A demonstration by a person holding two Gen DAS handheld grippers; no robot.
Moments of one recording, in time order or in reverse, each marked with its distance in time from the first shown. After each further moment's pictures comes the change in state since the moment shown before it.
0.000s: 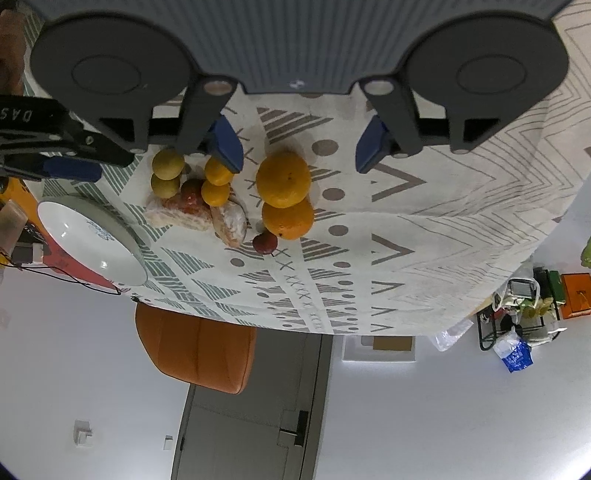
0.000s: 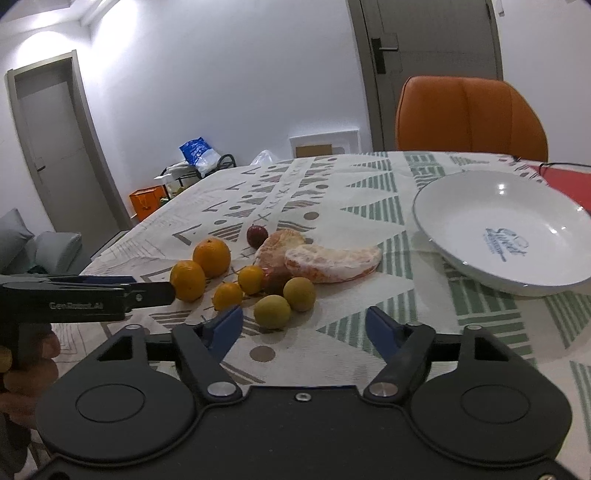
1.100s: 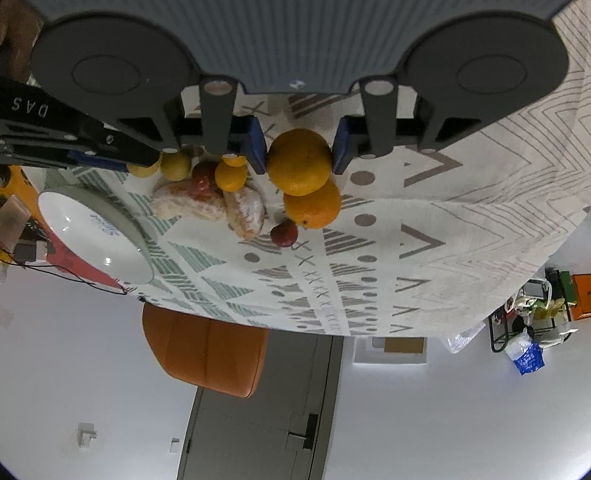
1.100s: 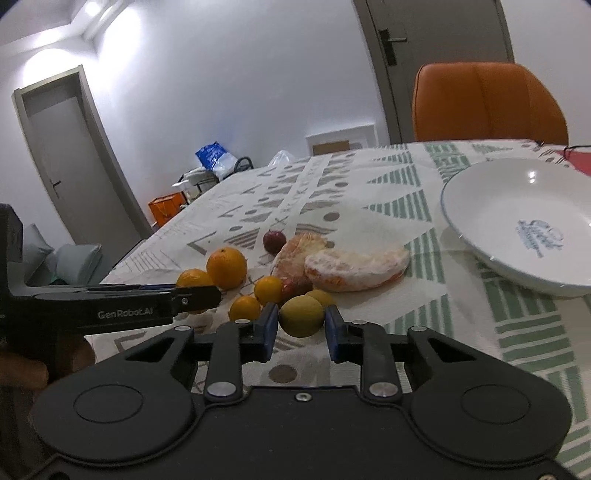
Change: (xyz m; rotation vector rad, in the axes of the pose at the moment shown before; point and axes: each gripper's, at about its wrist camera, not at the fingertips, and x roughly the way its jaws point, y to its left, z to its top) left arm 0.019 -0.013 0.010 0.003 0.002 -0.029; right arm 0.013 -0.003 0.006 0.044 -0.010 0.072
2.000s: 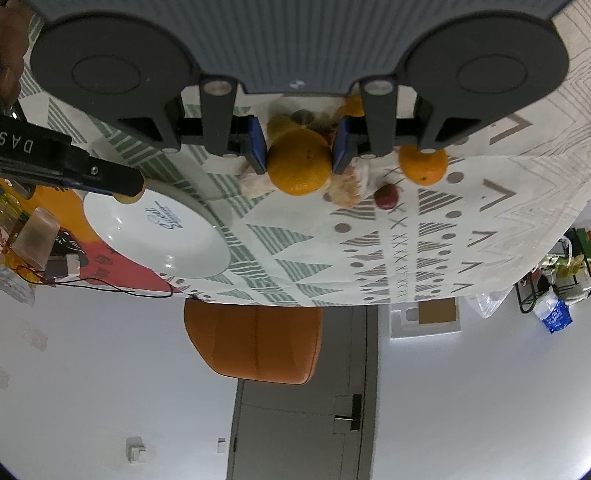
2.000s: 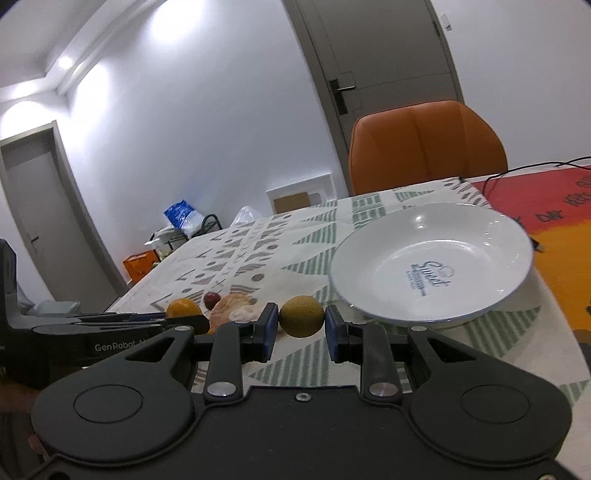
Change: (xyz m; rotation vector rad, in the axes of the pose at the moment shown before) left arm 0.001 -0.090 0.012 0.120 -0.047 -0.033; right arm -0.063 -0.065 0.005 0.087 -0.172 -0.085
